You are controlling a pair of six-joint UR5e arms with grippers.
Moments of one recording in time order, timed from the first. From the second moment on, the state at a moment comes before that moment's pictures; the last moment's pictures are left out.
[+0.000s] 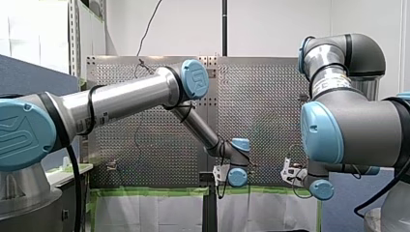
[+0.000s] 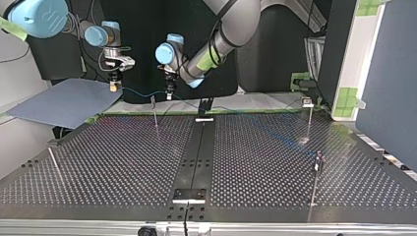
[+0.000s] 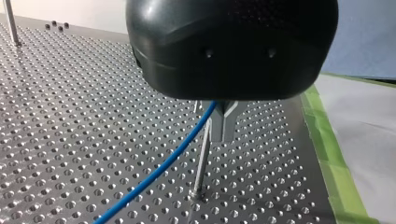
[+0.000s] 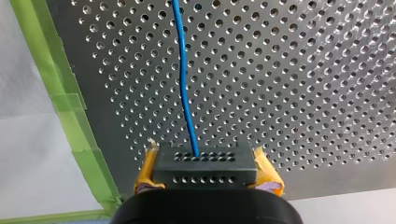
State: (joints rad) left arm -0.82 -2.81 -1.04 -2.55 -2.14 -1.73; right arm 1.58 -0.59 1.93 -1.32 1.29 1.74
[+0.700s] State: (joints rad) left arm -0.78 -2.83 -0.93 -2.64 -2.14 -1.72; right arm 1.58 -0.59 1.93 -1.34 1.39 1.75
